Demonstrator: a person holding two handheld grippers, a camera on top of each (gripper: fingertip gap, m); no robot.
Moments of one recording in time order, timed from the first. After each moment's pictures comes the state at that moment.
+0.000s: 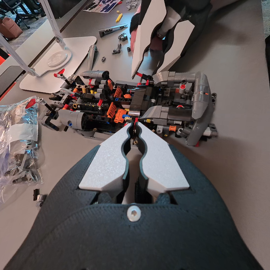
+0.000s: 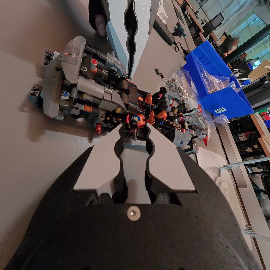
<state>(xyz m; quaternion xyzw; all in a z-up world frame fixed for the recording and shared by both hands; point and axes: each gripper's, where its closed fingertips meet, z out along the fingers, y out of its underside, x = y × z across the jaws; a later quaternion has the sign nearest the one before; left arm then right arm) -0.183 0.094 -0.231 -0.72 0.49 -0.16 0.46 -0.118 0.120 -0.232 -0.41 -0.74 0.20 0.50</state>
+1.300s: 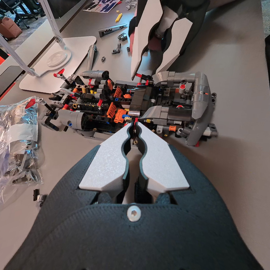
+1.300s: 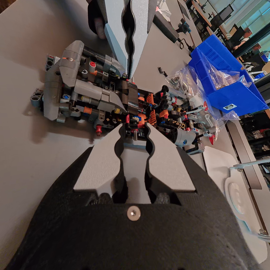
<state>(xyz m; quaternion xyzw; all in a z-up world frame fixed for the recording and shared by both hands) -0.183 0.094 -0.231 -0.72 0.49 -0.16 0.46 -0.118 0.119 -0.233 -0.43 -0.73 0.22 0.48</state>
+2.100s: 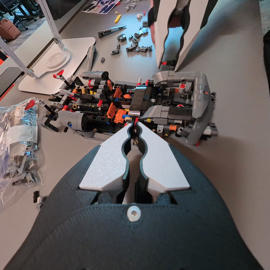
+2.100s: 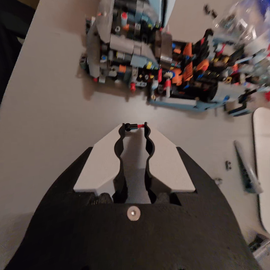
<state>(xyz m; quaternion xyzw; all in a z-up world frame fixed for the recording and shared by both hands) -0.182 0.095 -0.231 -0.72 0.49 -0.16 0.46 -0.053 0.100 -0.255 -0.50 -0.77 0.23 0.31</state>
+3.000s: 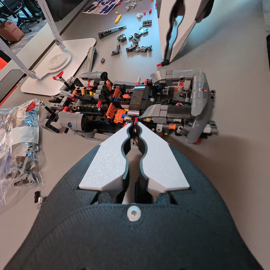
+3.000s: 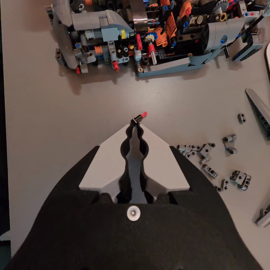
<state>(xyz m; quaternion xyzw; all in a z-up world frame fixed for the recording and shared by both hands) -0.180 0.093 -0.231 -0.72 0.49 -0.15 0.46 -0.025 0.111 -0.262 -0.63 -0.70 0.21 0.26</state>
